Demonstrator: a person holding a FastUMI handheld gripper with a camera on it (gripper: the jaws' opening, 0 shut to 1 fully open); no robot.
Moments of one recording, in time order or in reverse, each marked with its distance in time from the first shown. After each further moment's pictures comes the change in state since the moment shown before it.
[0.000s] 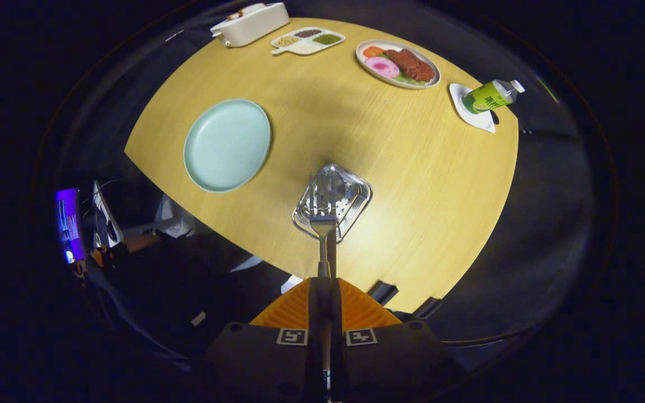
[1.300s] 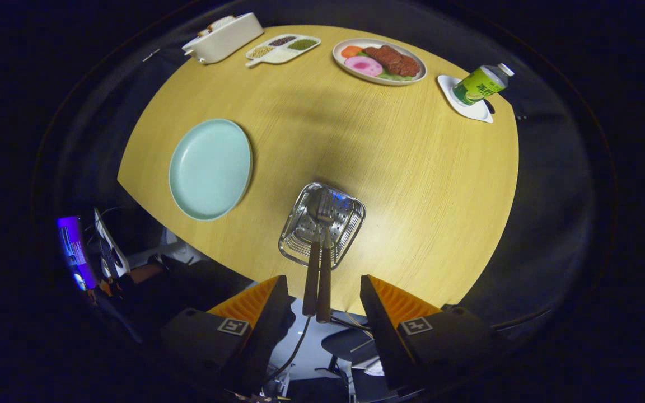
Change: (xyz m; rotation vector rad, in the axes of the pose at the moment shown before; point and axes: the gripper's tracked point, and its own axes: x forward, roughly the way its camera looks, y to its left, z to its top) arm 0.007 -0.002 0.035 0.160 -0.259 0.037
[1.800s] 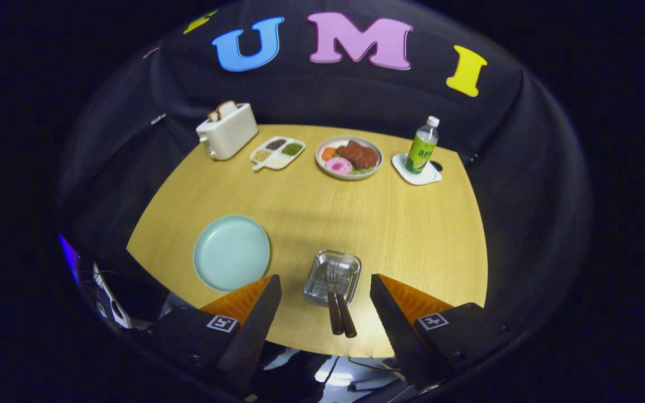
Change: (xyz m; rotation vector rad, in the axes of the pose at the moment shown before) arm -0.071 0.021 0.035 0.129 -0.683 -0.092
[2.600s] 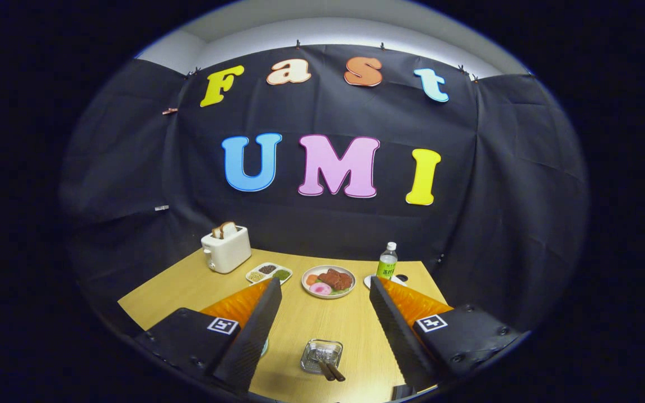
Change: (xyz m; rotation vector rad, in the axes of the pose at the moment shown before) arm -0.107 -0.004 0.084 -0.017 -0.638 -0.083
